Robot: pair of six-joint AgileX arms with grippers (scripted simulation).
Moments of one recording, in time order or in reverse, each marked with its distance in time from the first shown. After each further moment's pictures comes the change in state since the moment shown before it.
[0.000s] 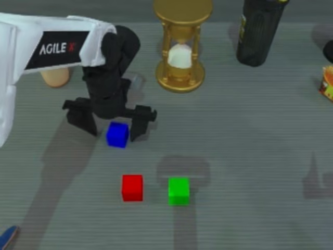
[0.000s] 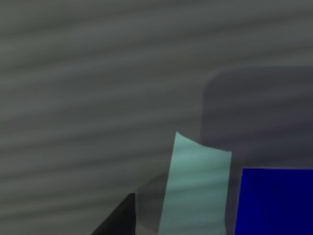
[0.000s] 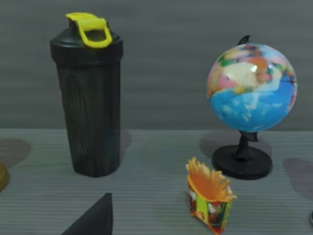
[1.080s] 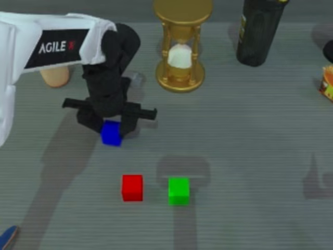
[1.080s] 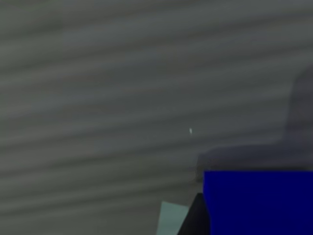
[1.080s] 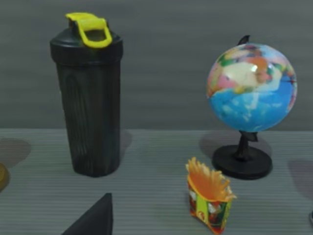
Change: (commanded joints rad) left arm 0.003 -0.022 0.019 -0.023 -0.004 0.002; right arm 0.000 0.000 0.000 0.000 0.000 0.000
